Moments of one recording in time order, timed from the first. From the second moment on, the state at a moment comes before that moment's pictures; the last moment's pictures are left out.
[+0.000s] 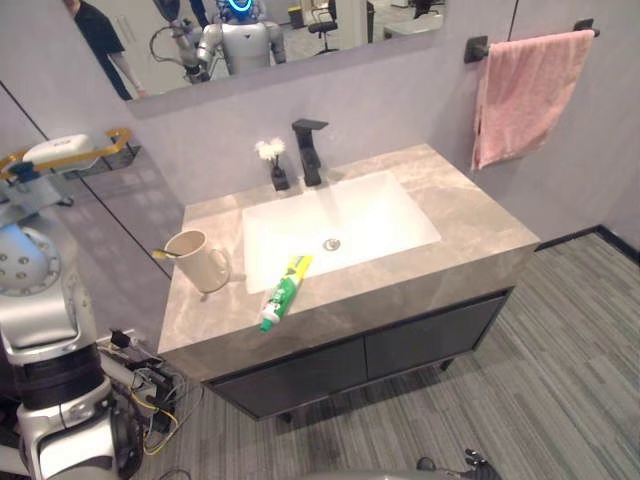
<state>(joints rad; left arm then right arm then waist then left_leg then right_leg) -0.42 0.62 0.44 -0.23 -0.14 -0.29 0.41 0.21 -0.20 0.01 1.01 0.03 -0.10 -0.04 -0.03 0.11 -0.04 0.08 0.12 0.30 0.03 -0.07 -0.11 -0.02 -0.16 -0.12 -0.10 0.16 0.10</state>
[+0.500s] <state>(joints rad) -0.42 0.59 0.35 -0.23 -0.18 -0.28 0.31 0.22 -0.19 0.01 1.01 0.03 -0.10 -0.04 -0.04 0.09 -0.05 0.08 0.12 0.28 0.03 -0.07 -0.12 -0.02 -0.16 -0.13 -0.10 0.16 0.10</state>
